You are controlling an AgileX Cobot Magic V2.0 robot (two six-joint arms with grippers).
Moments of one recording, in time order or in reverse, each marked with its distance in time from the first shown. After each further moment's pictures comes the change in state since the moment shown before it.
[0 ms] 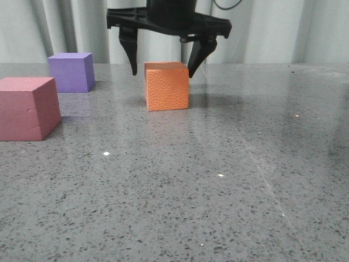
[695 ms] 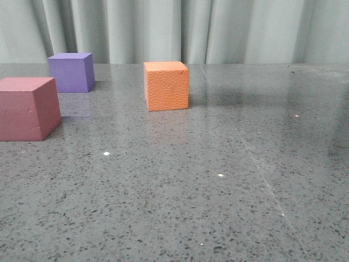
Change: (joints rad) left arm 0.000 0.000 0.000 0.000 0.000 0.000; right arm -0.019 -0.411 0.228 -0.230 -0.062 -0.117
